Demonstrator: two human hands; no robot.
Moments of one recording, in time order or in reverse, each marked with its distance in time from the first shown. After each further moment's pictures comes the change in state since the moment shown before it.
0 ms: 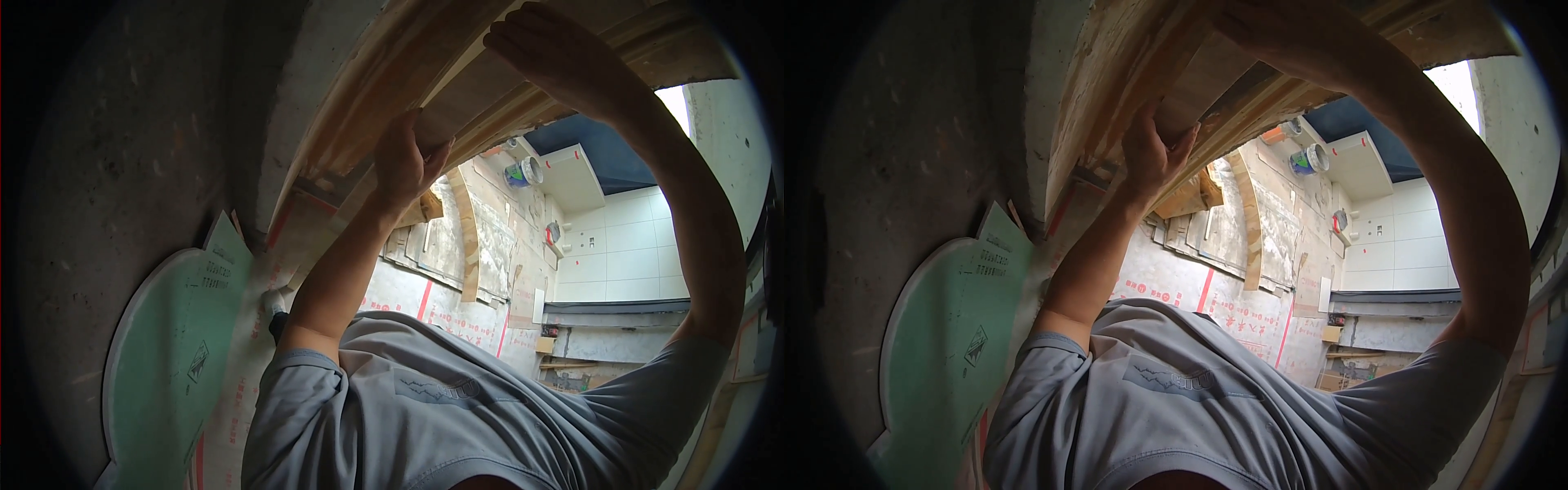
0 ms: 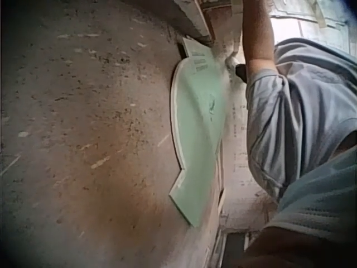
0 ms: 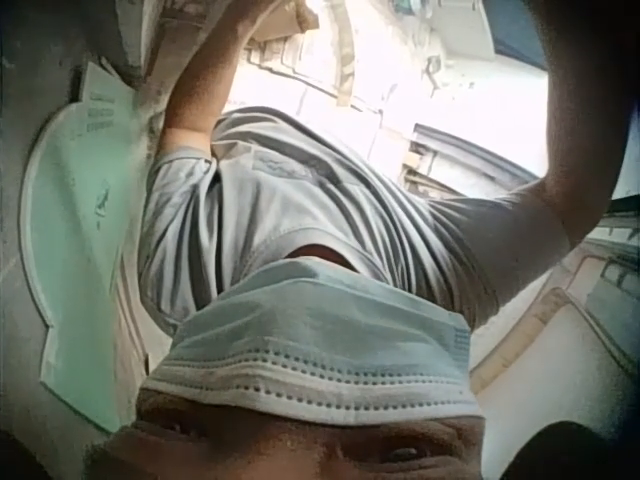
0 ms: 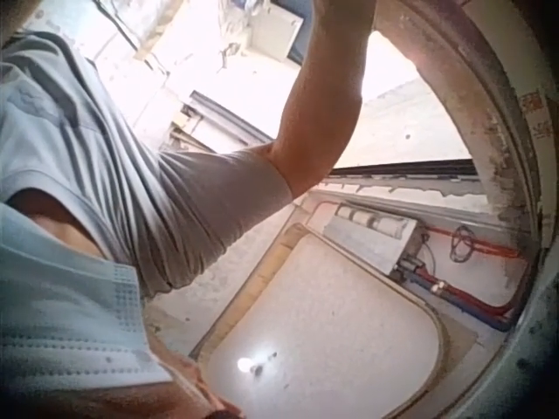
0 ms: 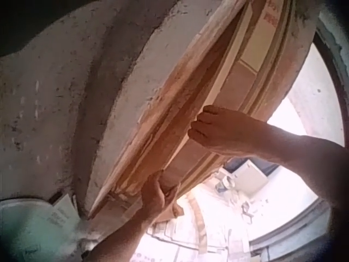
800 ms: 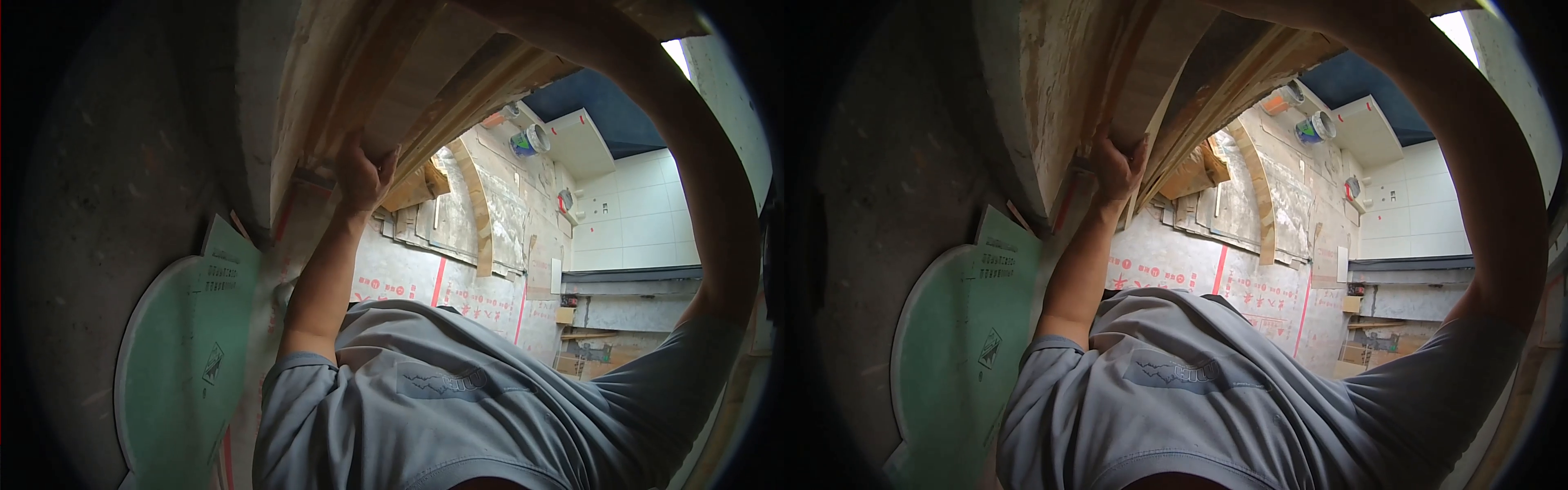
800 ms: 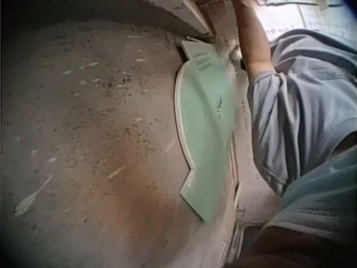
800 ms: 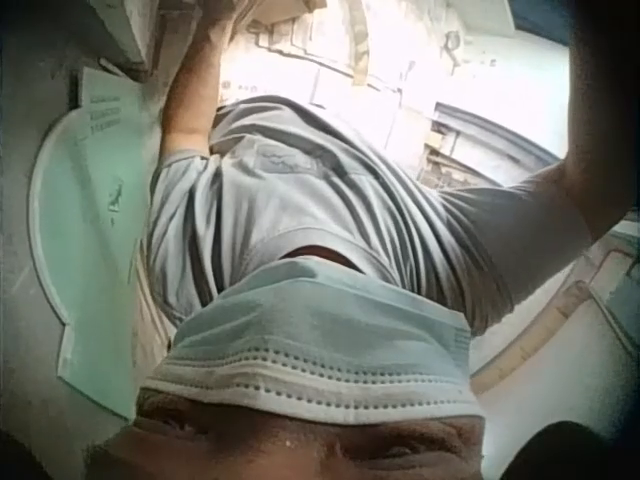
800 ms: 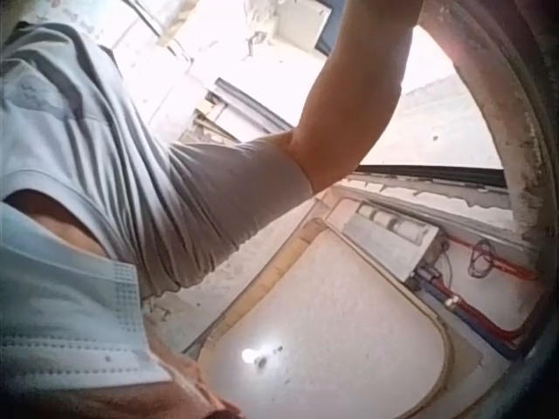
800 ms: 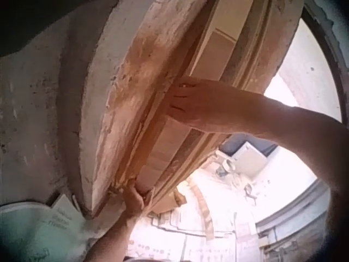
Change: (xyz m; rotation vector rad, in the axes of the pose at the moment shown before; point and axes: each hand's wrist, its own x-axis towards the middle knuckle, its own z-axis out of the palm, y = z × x) left_hand -0.077 -0.047 -0.022 0.102 -0.063 -0.061; right_hand -0.009 -0.003 0.002 -0.095 0.232 0.064
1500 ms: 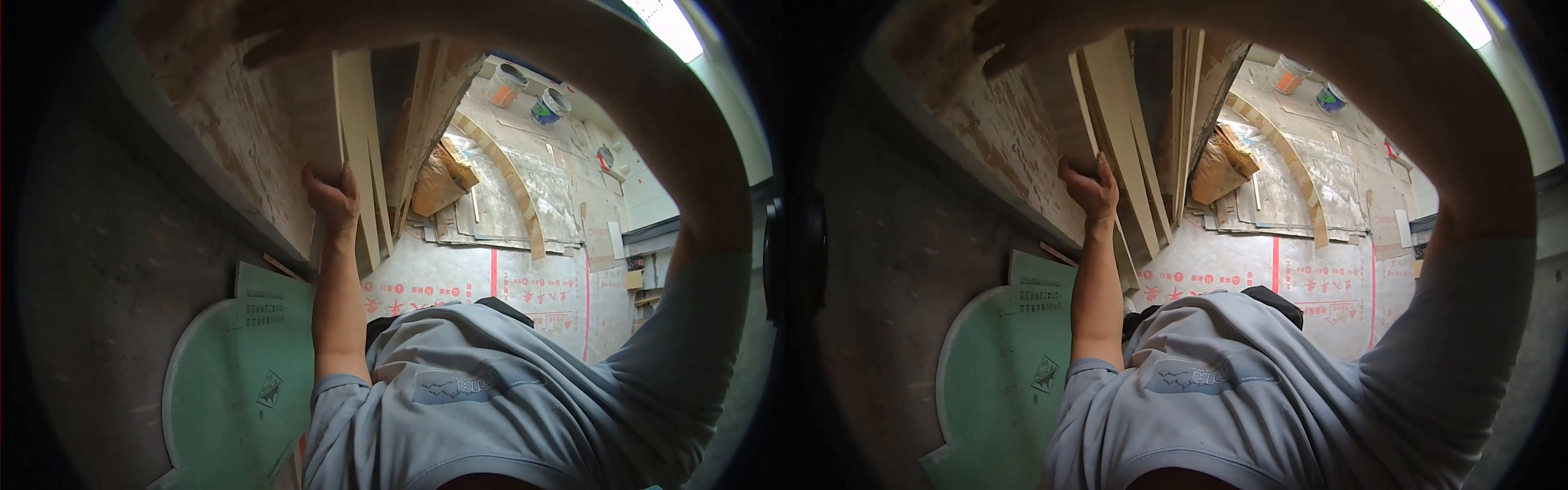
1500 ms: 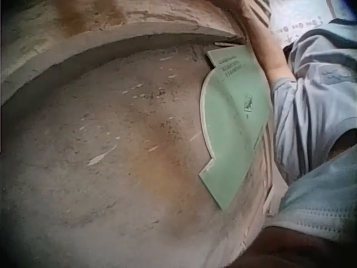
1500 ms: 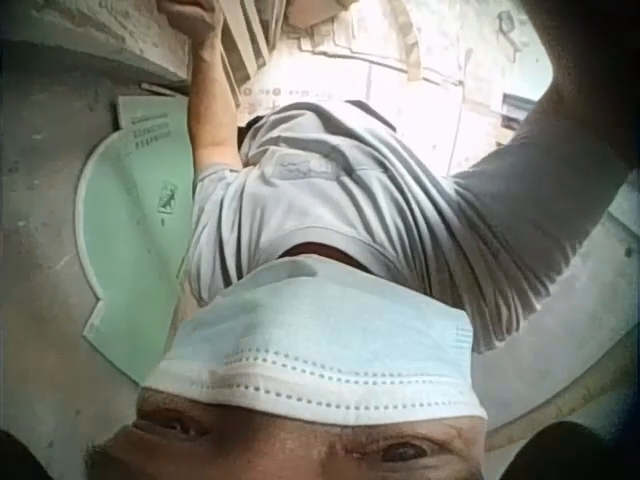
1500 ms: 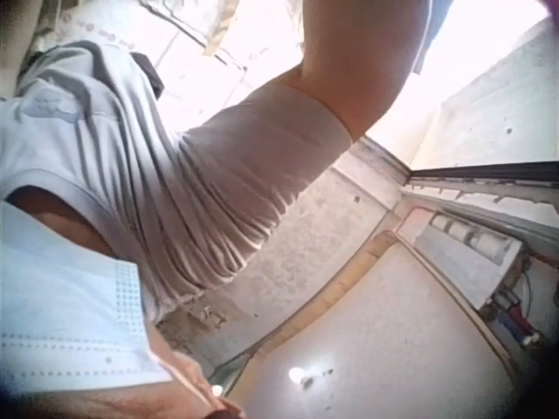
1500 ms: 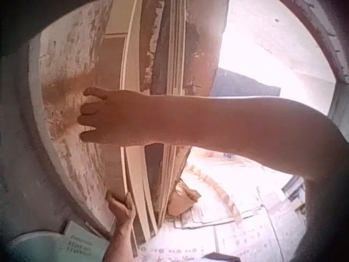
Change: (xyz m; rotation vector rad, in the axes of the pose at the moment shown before) left_hand -0.011 -0.019 0.010 0.155 -0.074 -0.056; right_hand -0.029 -0.034 0.015 0.143 0.500 0.183
